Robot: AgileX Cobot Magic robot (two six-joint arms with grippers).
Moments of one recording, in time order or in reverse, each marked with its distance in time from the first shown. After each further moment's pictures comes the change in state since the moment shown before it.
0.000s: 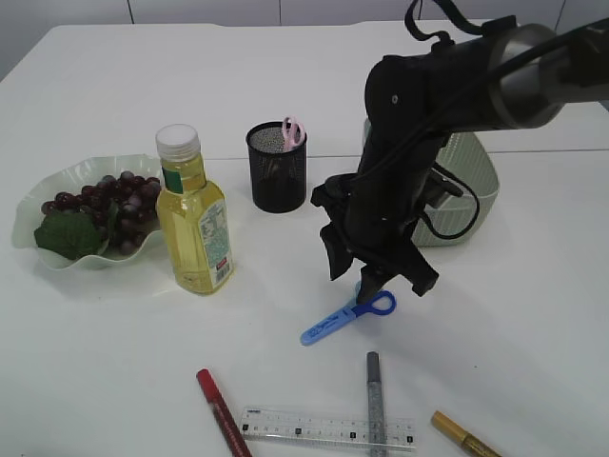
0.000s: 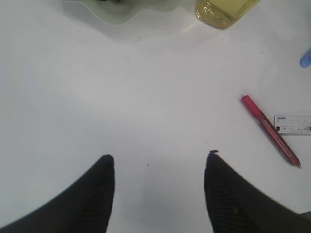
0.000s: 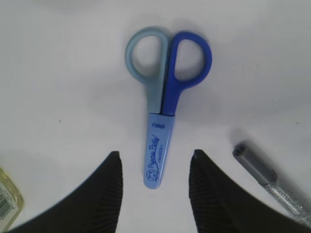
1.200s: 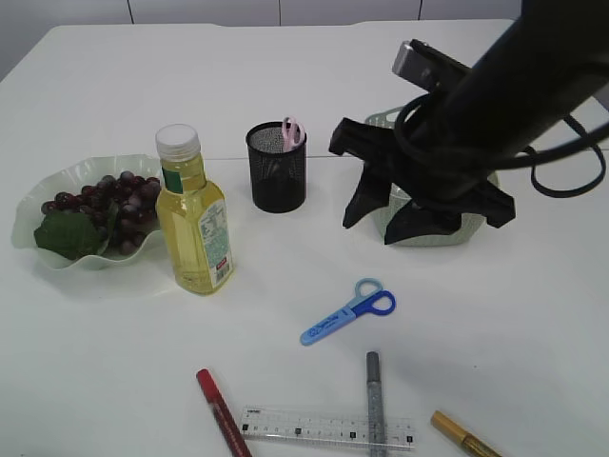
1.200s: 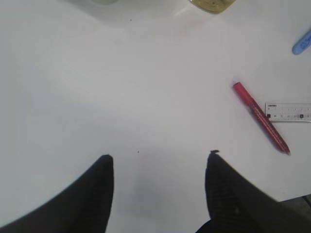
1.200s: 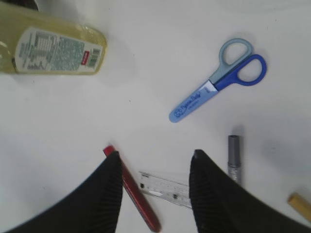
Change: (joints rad) left arm 0.000 0.000 0.000 -0.034 0.048 0.000; right arm -0.025 -0.452 0.296 0.169 -0.159 -0.856
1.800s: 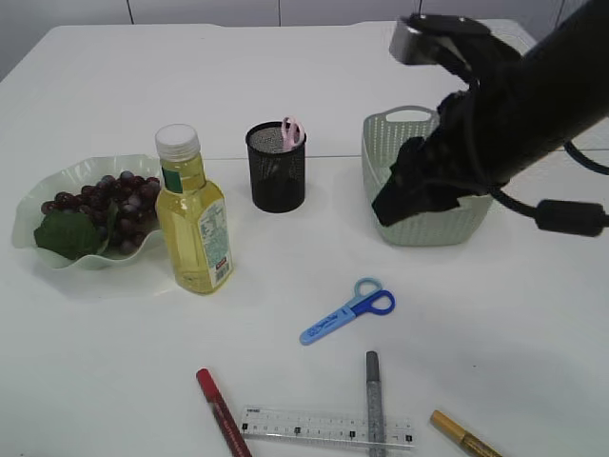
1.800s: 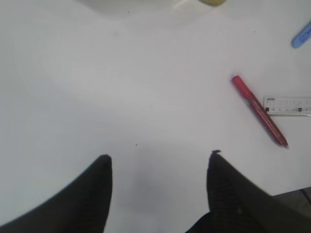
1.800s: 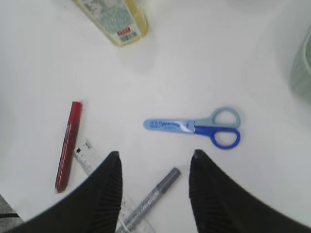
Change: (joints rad) left arm 0.000 0.000 0.000 -0.005 0.019 0.000; right arm -0.139 -0.050 0.017 0.216 0.040 -0.998
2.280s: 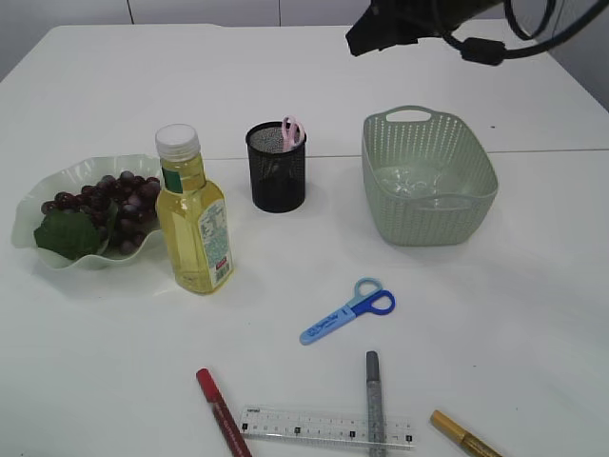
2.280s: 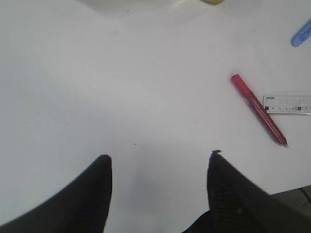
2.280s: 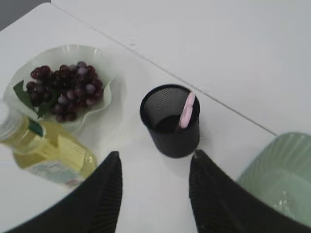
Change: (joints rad) left arm 0.000 0.000 0.000 -0.001 0.002 0.000; right arm -0.140 0.339 -0.568 0.186 0.005 -0.240
